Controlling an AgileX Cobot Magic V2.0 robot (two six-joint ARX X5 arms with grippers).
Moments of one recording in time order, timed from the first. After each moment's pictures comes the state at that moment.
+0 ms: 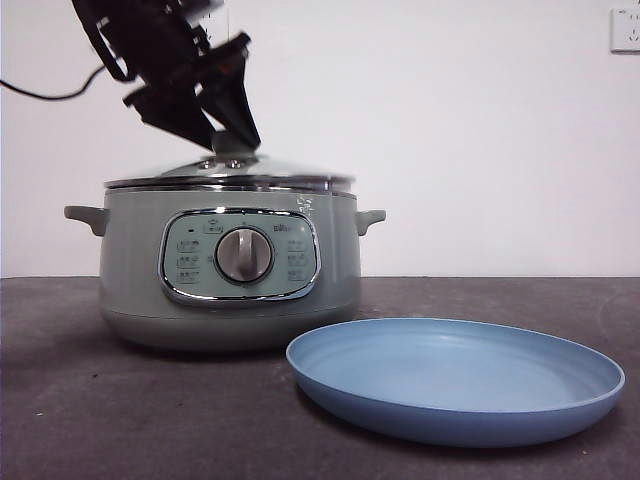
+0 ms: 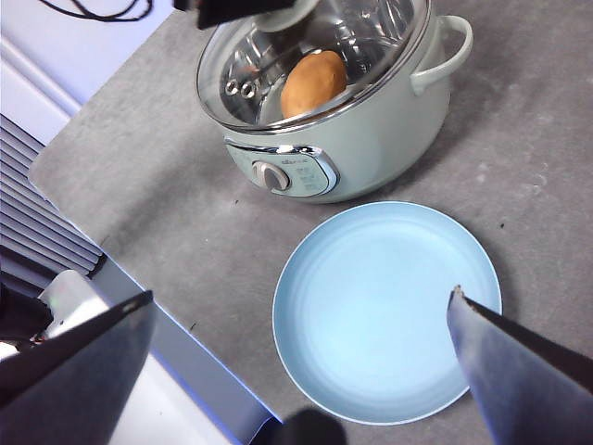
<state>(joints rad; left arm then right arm) -0.37 1.62 1.41 -0.46 0.25 0.15 0.14 0.79 1.01 -0.94 -0.65 -0.10</state>
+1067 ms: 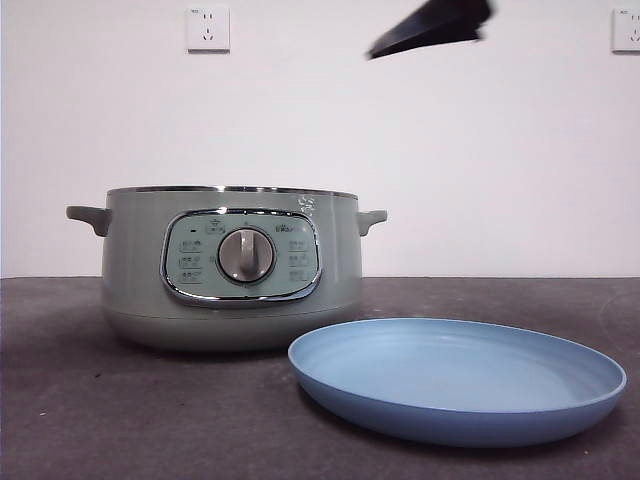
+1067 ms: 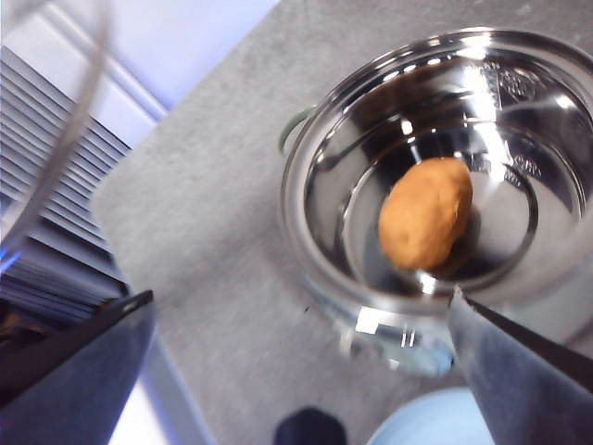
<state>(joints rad) -0.28 0.84 1.41 -1.12 0.07 0.10 0.57 1.44 1.38 -0.57 -0.49 0.13</state>
